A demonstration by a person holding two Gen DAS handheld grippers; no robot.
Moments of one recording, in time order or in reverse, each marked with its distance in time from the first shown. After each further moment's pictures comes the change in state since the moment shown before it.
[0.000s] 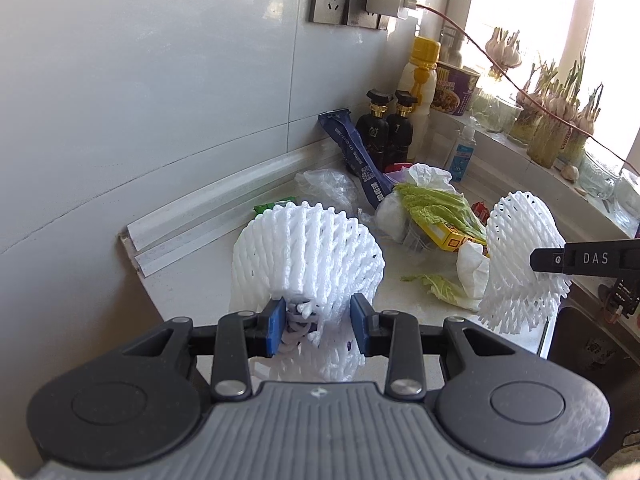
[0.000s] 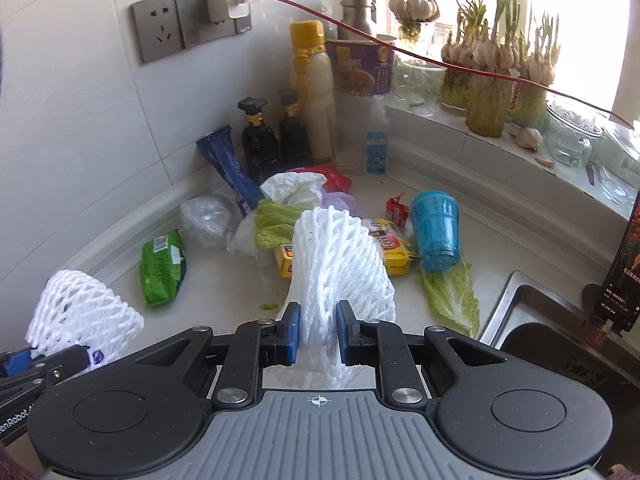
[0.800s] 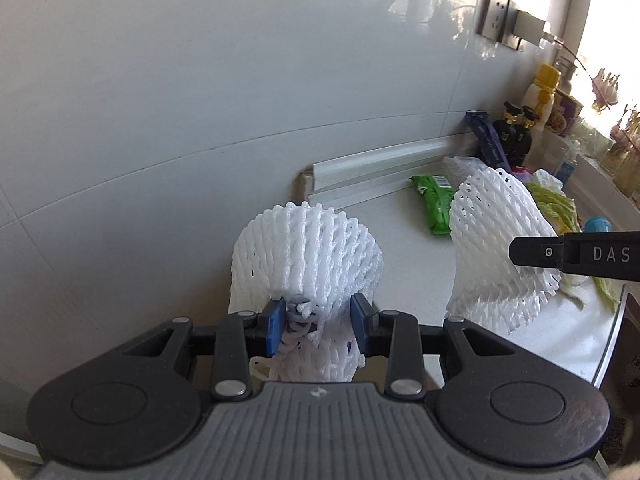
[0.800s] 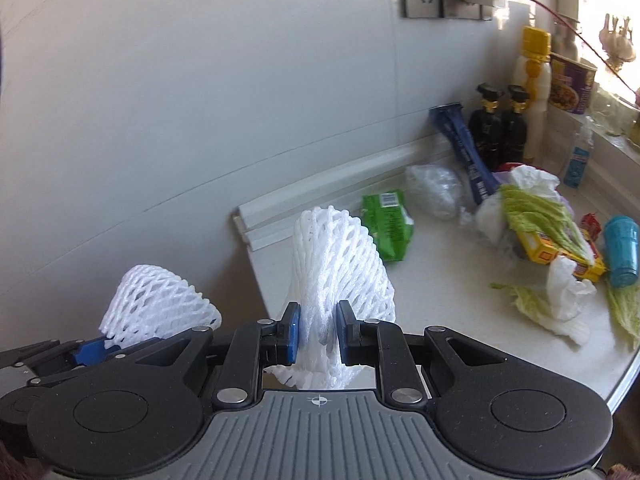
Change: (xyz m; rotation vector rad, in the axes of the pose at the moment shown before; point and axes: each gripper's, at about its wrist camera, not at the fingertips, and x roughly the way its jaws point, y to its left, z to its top) left arm -0.052 0.119 -0.055 -0.190 0.039 0.195; right arm -0.019 0.166 -0.041 -0.243 0.073 0.337
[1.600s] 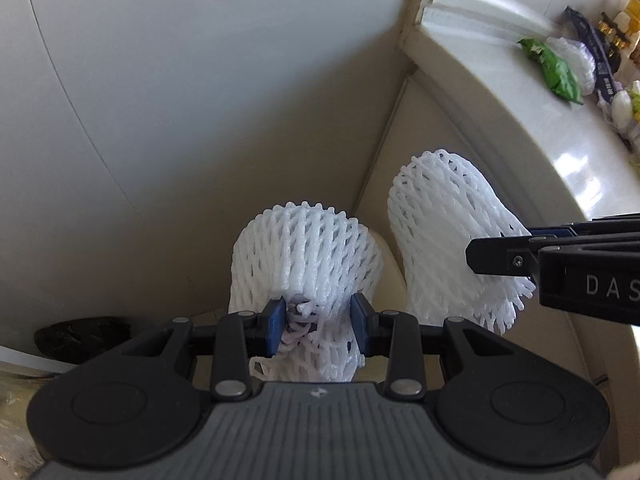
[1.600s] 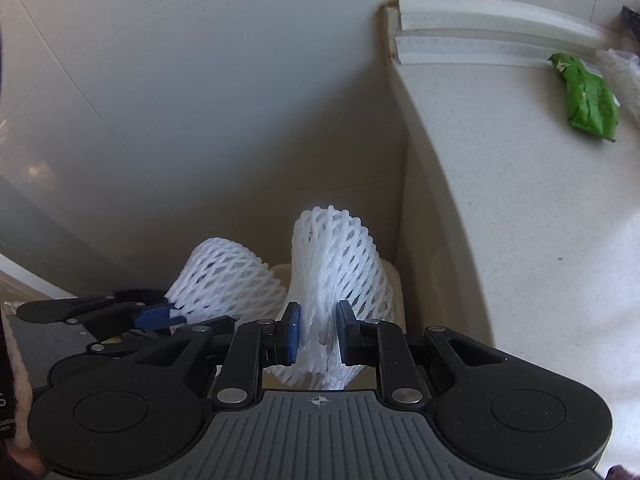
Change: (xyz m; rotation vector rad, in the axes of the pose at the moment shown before) left arm 0.104 0.069 -0.111 -0.123 0.265 0.049; right arm 0.140 0.078 -0.101 -0.252 0.327 0.185
